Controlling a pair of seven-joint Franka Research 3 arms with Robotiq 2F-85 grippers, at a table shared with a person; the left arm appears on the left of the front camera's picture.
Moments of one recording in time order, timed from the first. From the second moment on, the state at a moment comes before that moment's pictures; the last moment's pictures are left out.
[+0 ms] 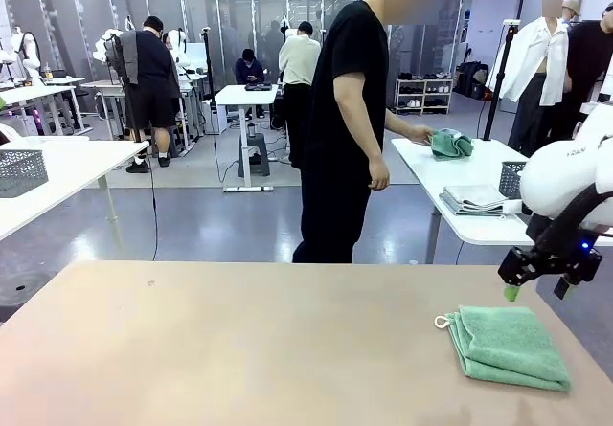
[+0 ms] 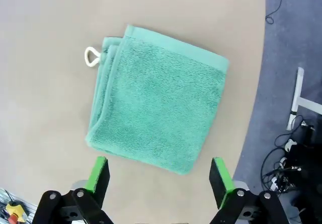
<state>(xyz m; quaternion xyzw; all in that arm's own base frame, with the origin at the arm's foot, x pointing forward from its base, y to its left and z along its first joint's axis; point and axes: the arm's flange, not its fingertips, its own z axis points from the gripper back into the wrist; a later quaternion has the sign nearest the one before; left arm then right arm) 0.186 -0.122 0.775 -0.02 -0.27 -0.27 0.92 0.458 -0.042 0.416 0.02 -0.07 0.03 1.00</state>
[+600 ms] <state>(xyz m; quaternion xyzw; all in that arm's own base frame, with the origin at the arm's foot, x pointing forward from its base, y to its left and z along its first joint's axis) 0.186 -0.122 0.775 -0.02 -0.27 -0.27 0.92 0.457 -0.048 0.416 0.03 -0.07 0.03 1.00</state>
